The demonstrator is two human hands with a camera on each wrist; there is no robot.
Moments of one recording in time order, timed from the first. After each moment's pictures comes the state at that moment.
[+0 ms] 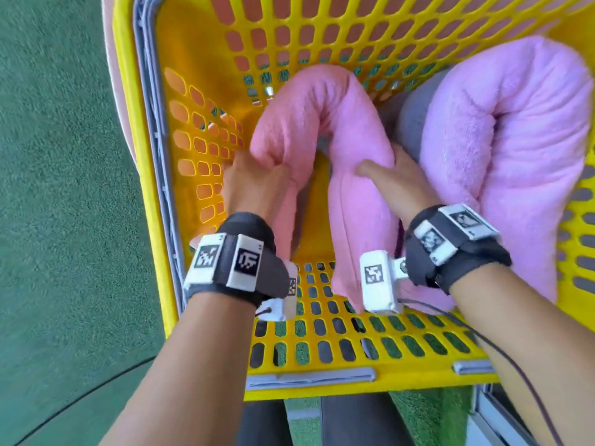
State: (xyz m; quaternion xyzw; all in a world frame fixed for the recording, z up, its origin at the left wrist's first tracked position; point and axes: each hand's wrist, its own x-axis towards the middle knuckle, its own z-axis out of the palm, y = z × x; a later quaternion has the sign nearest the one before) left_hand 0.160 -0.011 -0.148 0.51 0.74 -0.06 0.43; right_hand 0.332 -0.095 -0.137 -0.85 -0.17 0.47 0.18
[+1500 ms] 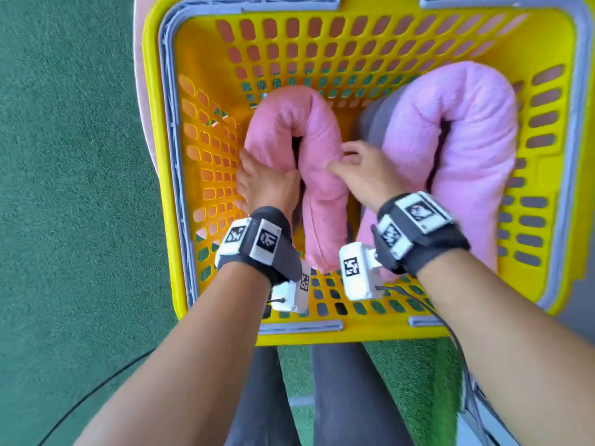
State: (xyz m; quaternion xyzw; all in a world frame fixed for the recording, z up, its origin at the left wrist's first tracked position) left_hand 0.188 -0.047 -0.111 0.44 0.77 -0.04 0.46; right_hand 0.319 -0.093 -0.097 -0.84 -0.24 0.46 0.15
